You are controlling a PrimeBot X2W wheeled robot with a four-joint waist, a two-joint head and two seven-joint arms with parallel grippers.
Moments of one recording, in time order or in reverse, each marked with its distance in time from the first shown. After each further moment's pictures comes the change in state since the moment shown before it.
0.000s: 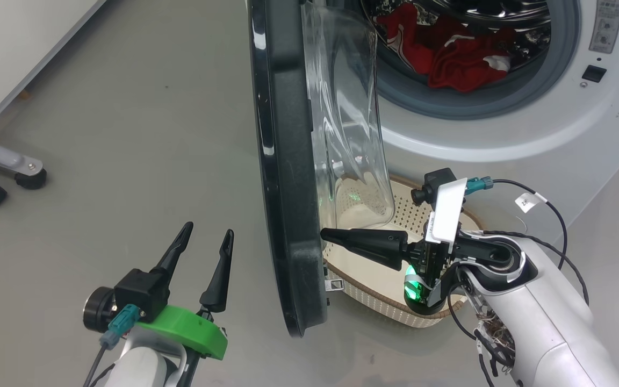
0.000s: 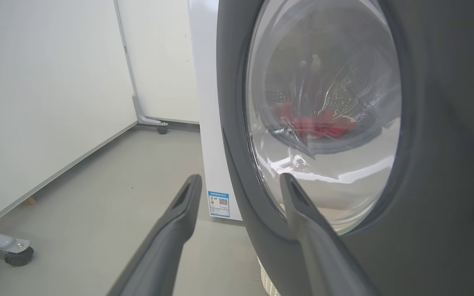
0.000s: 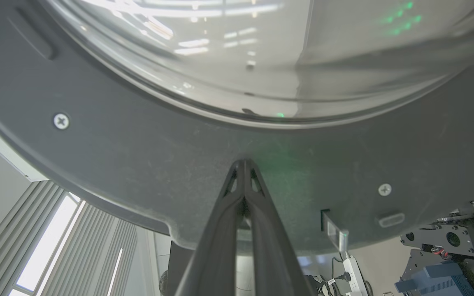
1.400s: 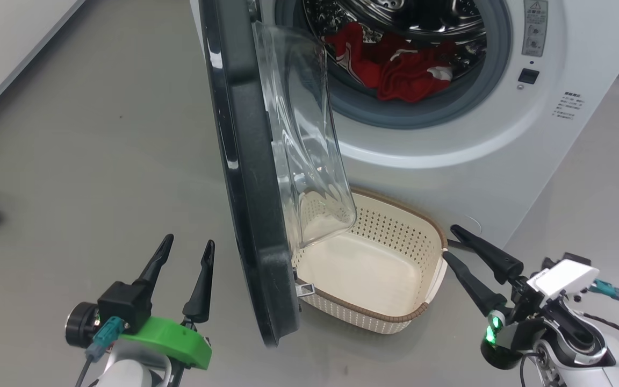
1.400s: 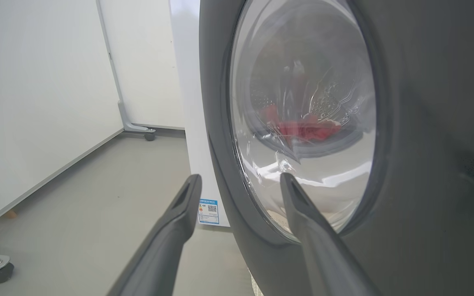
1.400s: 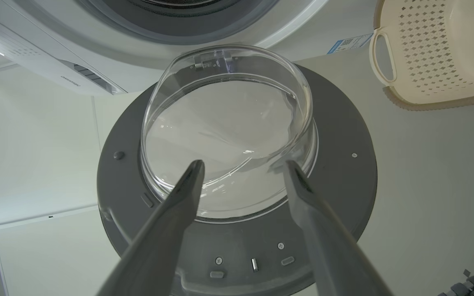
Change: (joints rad) left arm 0.047 0.002 0.069 -0.005 0.033 0.002 0.000; right arm 0.325 -0.046 -0.297 -0.094 0.035 0.049 -0.388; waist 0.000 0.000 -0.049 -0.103
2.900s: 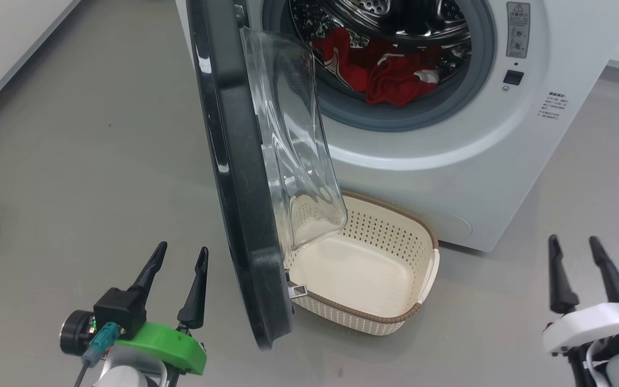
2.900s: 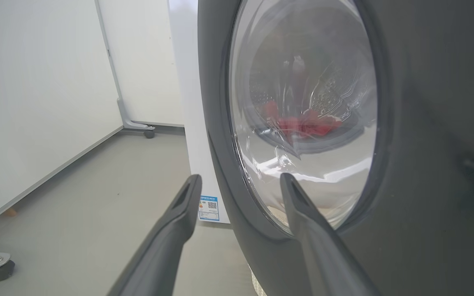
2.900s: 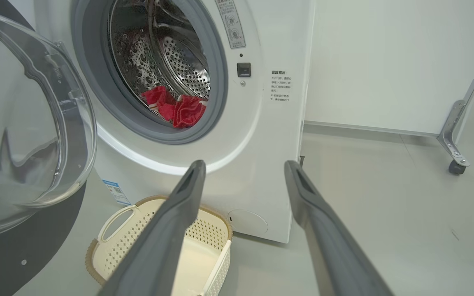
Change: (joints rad) left arm 0.019 0.001 0.021 0.010 0.013 0.000 0.000; right arm 0.139 -0.224 0.079 -0.077 -1.307 -0.225 -0.815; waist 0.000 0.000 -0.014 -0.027
